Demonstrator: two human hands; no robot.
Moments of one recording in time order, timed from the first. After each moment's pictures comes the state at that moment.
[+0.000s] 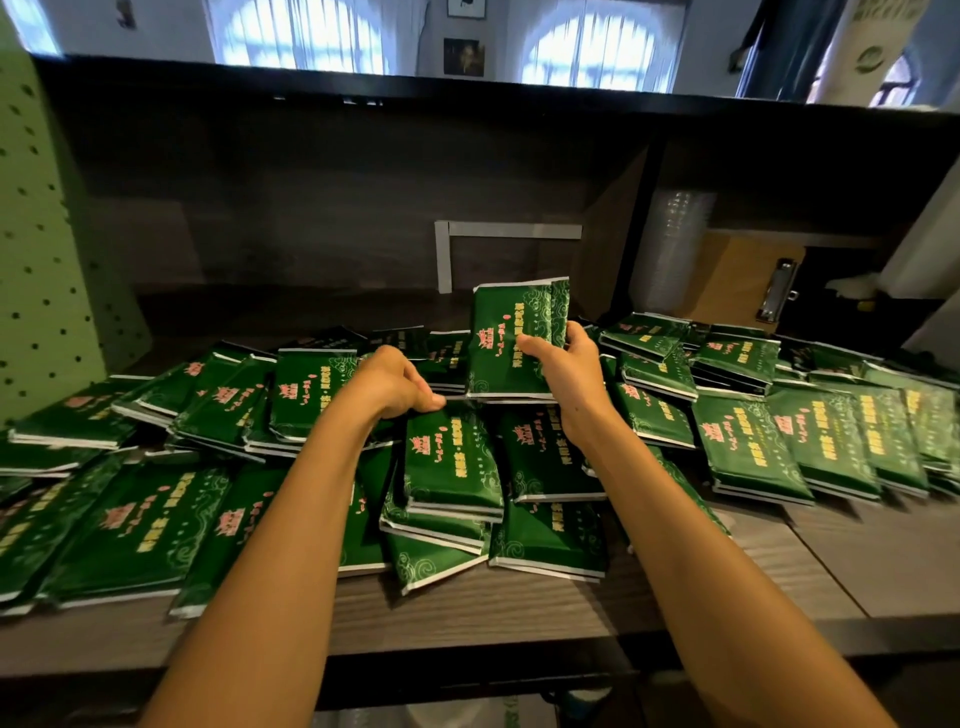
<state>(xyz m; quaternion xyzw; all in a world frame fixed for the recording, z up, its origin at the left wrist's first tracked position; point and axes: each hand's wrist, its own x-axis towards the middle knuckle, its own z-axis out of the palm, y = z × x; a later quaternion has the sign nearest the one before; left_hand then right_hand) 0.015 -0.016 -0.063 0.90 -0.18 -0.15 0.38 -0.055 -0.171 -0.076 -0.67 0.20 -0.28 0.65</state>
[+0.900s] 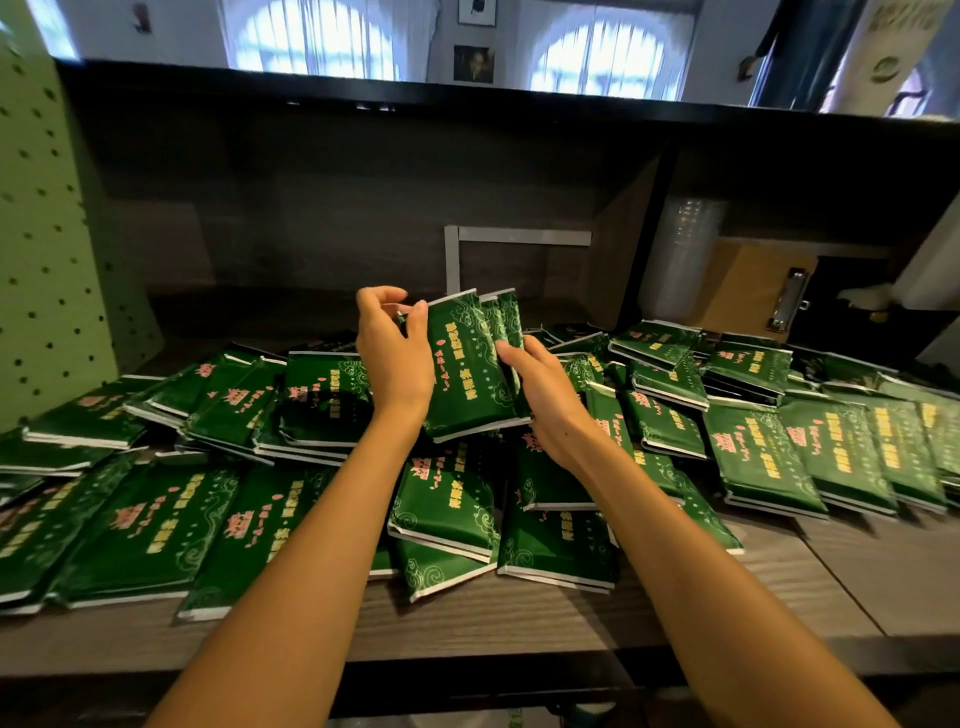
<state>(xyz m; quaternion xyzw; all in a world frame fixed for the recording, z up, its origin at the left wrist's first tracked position) 0.011 -0.041 -0.064 0.69 -0.14 0.23 0.67 -0.056 -0.141 -0.078 -0.66 0.10 -0.17 0.73</state>
